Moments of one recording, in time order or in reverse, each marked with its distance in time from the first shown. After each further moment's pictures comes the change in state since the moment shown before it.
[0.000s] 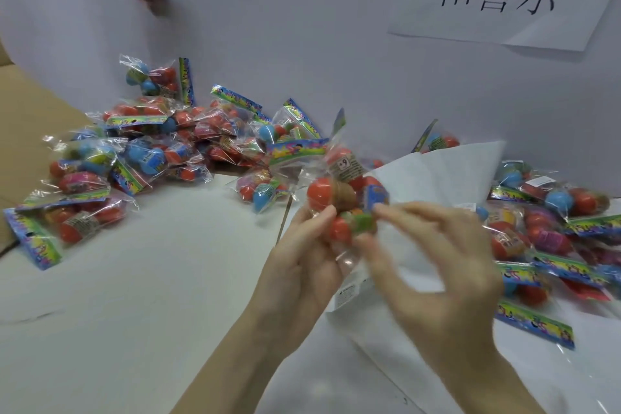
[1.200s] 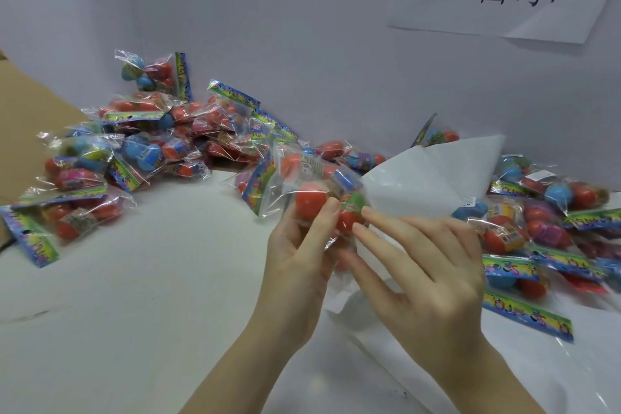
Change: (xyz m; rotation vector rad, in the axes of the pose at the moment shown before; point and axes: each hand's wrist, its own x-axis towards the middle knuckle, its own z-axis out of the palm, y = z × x) left_hand 0.003 -0.013 -0.001 0.284 0.212 0.250; right_hand -0.008 0.007 0.007 -0.232 -0.019 -0.281
